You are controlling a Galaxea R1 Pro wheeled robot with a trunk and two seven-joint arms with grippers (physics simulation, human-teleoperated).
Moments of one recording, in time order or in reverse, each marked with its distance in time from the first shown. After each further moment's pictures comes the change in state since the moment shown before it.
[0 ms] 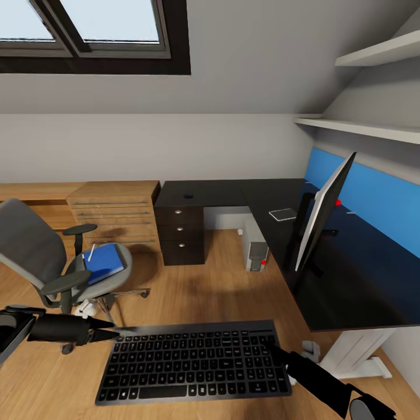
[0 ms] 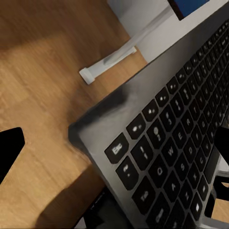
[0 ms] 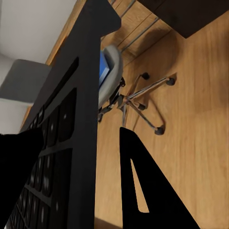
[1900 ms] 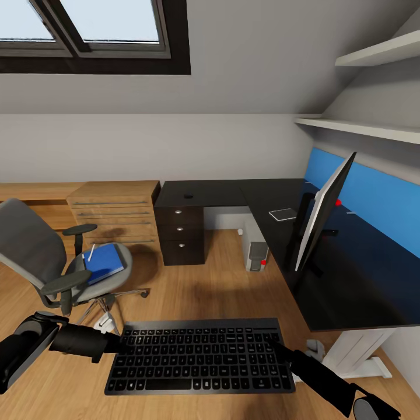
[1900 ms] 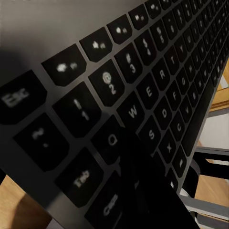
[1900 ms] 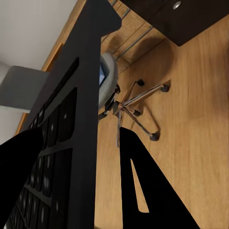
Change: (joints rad) left arm -0.001 -0.051 -0.148 -0.003 -0.004 -0.003 0.000; right arm 0.000 0.003 -0.033 -0.001 0.010 -0.006 -0.001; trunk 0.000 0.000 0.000
